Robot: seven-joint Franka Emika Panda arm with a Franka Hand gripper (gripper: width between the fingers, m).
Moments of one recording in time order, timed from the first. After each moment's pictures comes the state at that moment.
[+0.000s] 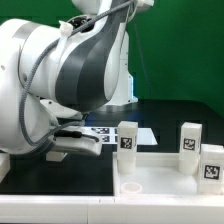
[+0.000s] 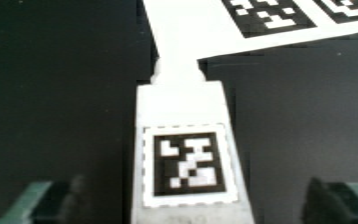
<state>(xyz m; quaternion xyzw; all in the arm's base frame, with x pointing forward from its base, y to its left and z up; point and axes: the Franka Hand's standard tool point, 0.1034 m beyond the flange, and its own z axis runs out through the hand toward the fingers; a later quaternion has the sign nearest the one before) 0.456 -0.131 0.011 -0.87 0.11 0.47 0.07</state>
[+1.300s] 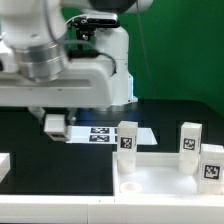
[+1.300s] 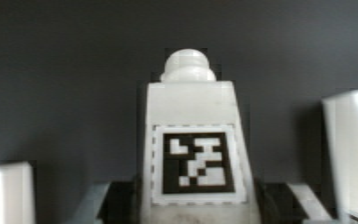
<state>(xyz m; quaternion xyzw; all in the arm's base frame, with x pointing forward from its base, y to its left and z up) 0.542 -0.100 0.105 -0.98 0.07 0.17 0.05</state>
